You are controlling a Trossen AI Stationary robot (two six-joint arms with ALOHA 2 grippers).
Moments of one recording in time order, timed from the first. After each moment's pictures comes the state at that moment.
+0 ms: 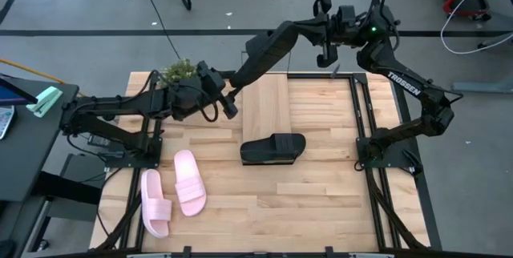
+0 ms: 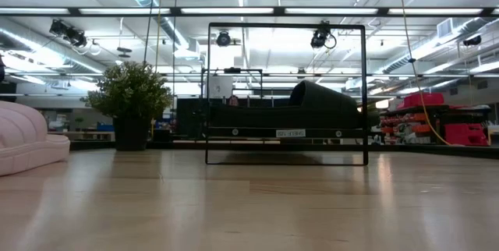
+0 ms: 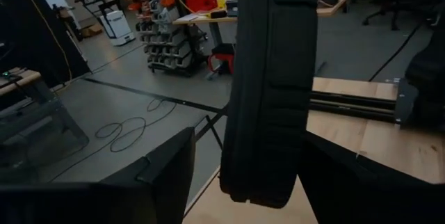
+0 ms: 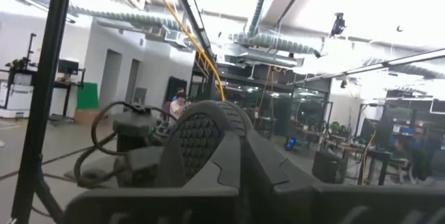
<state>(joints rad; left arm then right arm) 0.08 1.25 1.19 -0.13 -0.60 0.10 -0.73 1.37 1.43 0.46 -0.79 0.16</state>
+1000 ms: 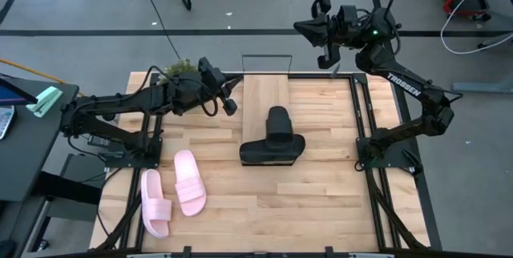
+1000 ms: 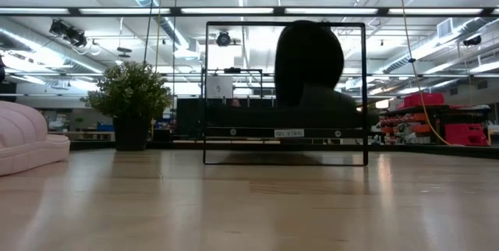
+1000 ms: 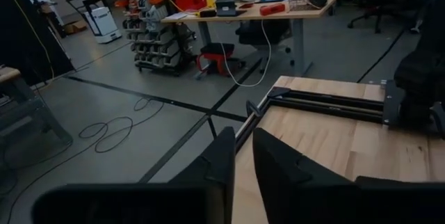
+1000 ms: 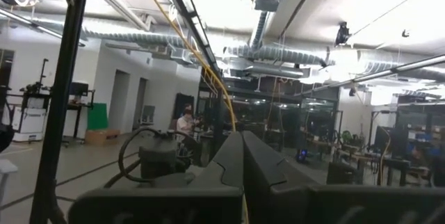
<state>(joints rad) 0.14 1.25 1.19 -0.13 -0.49 0.09 -0.70 1.37 1.43 0.51 -0.76 0.25</state>
